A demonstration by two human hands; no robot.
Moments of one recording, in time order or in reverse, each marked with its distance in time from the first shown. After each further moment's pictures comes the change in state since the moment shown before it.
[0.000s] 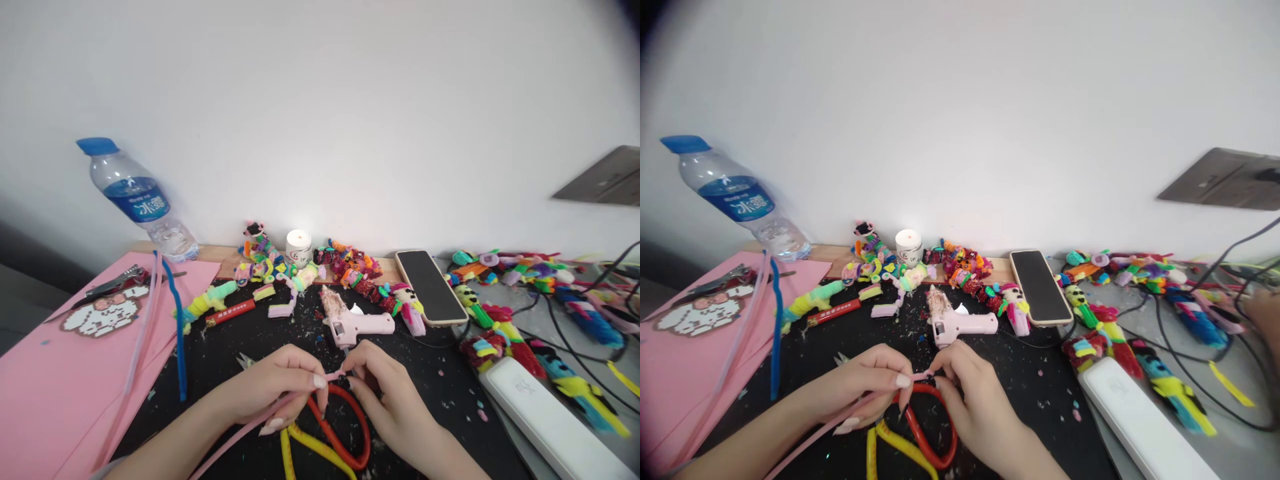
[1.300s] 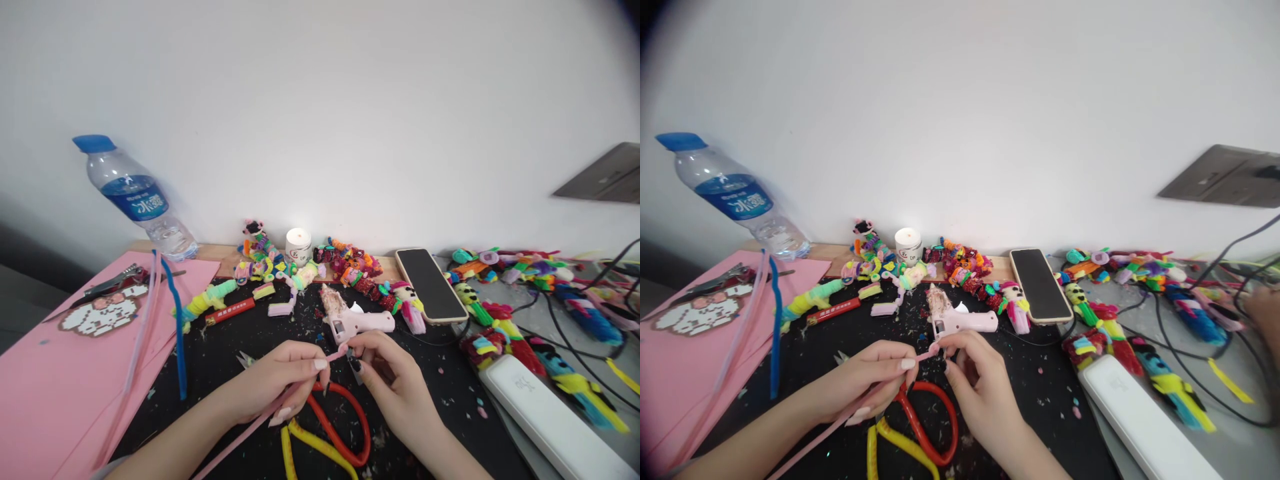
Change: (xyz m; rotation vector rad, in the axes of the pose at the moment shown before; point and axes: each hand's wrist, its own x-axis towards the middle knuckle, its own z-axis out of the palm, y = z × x) left_hand 0.002 -0.002 0.006 -0.017 0.056 0.118; right_hand 0.000 0.001 0.001 0.215 0.188 0.118
